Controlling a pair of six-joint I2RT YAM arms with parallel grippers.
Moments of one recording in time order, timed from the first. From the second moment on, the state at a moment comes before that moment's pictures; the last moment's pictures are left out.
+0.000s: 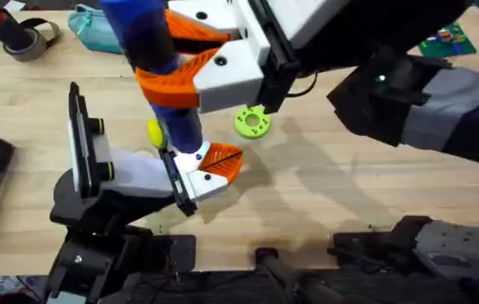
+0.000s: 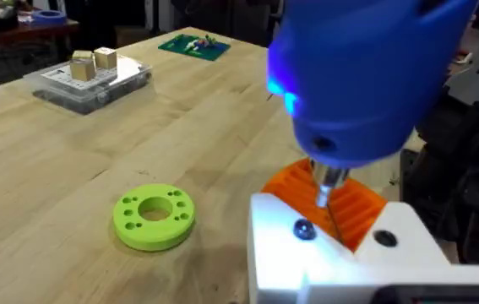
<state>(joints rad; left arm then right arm) -0.19 0.03 0.00 -0.05 0.95 -0.08 0.72 1.40 0.93 0.83 -1.09 0.30</state>
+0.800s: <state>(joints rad) -0.19 0.03 0.00 -0.05 0.95 -0.08 0.62 1.40 1.09 0.40 -0.86 0.35</state>
